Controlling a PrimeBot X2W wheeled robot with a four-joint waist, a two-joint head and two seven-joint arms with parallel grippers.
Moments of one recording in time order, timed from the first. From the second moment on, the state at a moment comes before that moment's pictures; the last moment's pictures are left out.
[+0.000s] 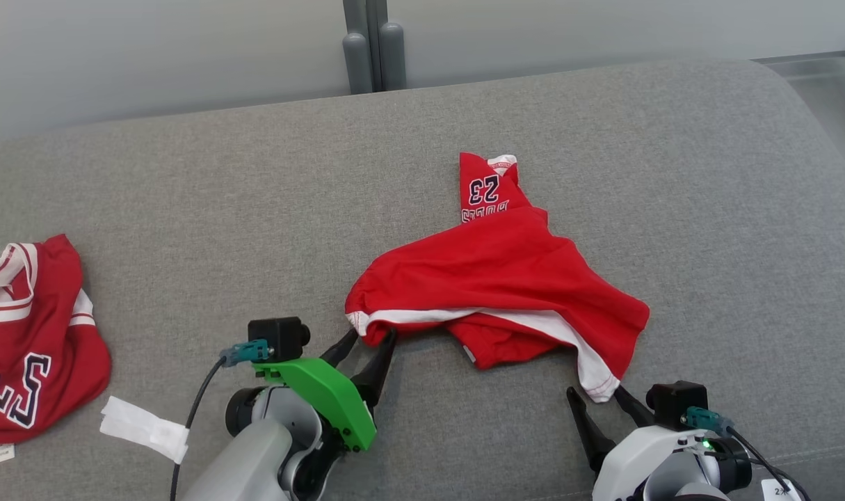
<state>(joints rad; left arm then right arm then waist) -0.44 0.11 -0.67 0.71 -0.92 -0.13 -0.07 -0.15 -0.08 0.23 0.57 0.32 0.13 -0.14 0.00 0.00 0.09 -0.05</state>
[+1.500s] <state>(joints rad) -0.55 0.25 -0.92 0.73 -1.30 -0.13 -0.08 -0.16 -0.08 0.27 0.57 0.33 0.13 -0.14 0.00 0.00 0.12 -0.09</state>
